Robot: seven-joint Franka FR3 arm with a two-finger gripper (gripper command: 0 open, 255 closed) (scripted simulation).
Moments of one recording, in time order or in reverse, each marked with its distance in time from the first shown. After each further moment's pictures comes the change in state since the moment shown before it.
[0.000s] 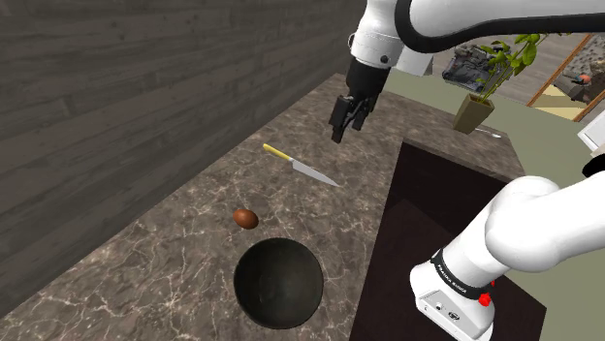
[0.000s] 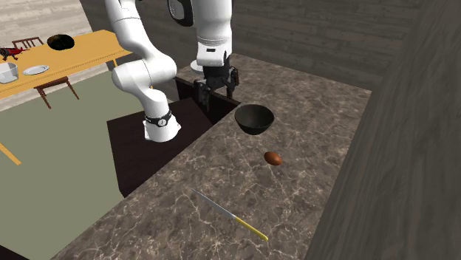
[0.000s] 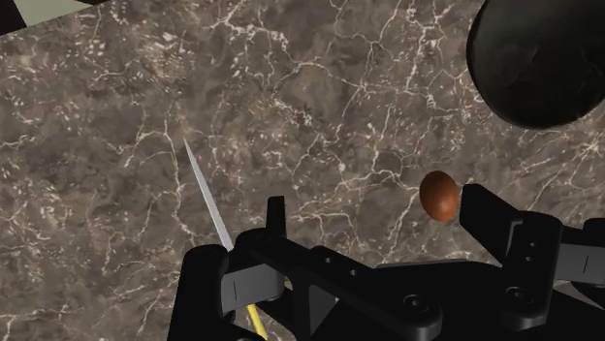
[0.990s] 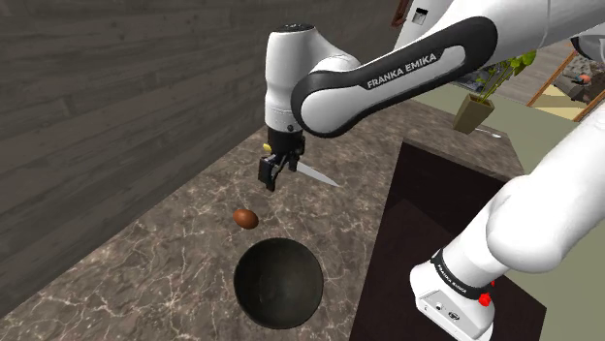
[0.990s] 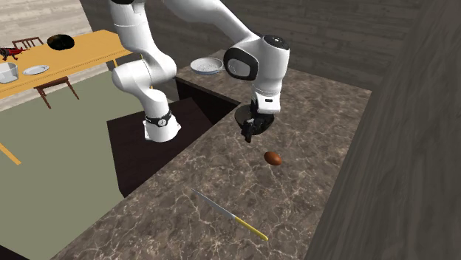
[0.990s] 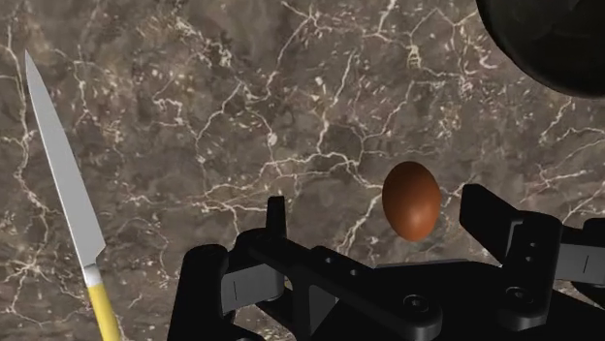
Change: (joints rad) arm 0.038 0.535 0.202 0.143 -0.179 0.318 0.205
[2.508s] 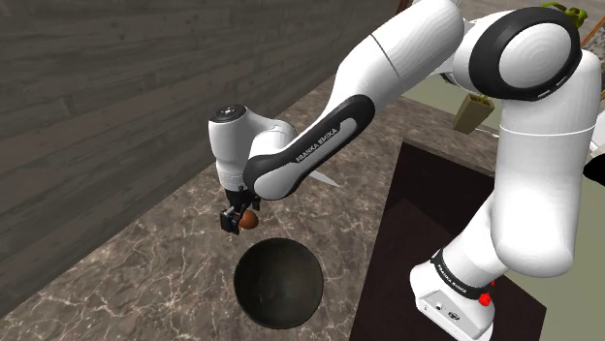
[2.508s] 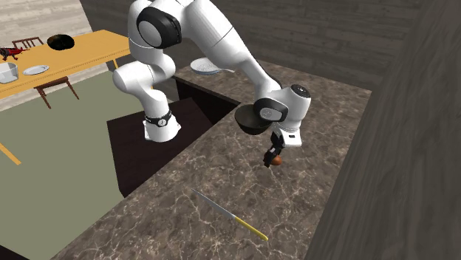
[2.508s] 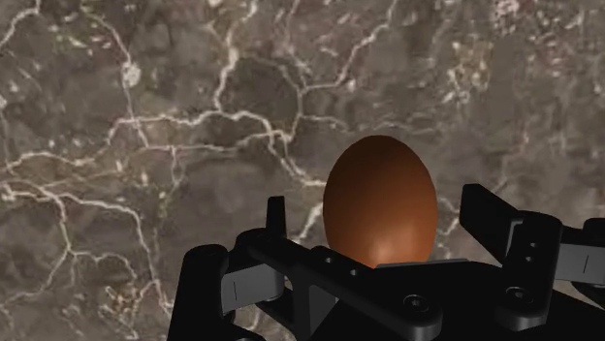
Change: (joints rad) arm 0.154 0.514 -0.046 0.245 -0.312 0.152 0.215
